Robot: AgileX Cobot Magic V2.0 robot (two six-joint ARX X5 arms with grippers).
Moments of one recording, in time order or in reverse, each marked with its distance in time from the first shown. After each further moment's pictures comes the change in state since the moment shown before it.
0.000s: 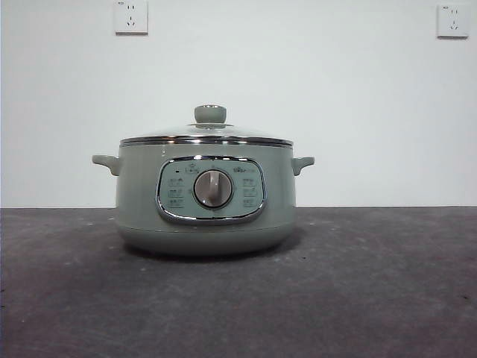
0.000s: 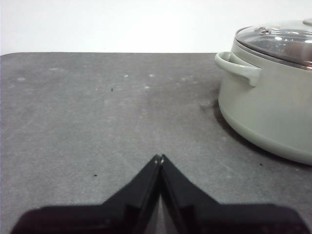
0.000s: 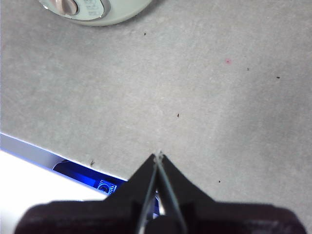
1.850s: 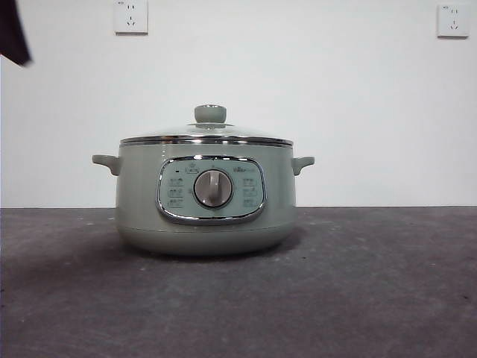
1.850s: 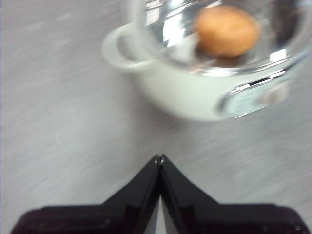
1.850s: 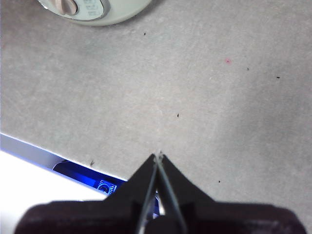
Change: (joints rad) left arm -0.521 0.906 0.901 -0.542 -0.222 -0.051; right arm 0.000 0.000 0.000 0.000 0.000 0.000
